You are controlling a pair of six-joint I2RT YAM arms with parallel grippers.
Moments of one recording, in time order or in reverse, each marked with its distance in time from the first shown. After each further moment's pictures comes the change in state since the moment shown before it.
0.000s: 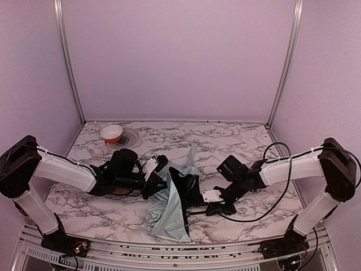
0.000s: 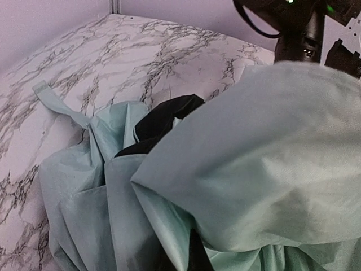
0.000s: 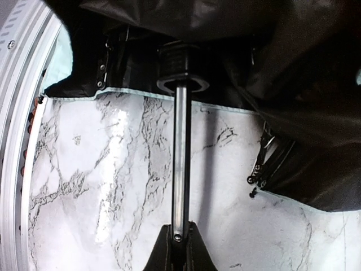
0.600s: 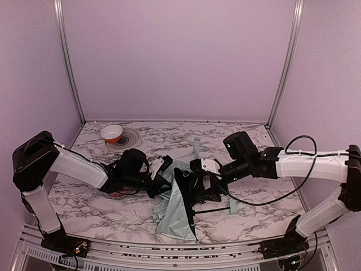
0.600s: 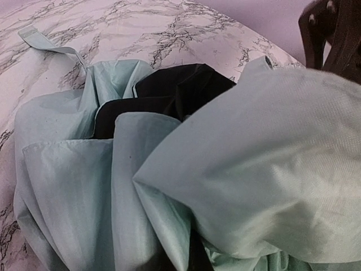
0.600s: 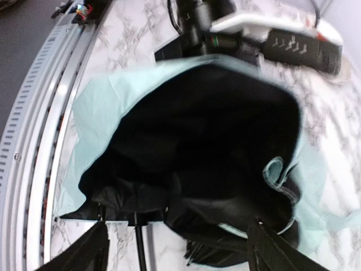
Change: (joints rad) left arm 0.028 0.182 0.100 -0.018 0.060 -0.153; right arm 0.012 -0.171 0.108 0.081 -0.012 0.251
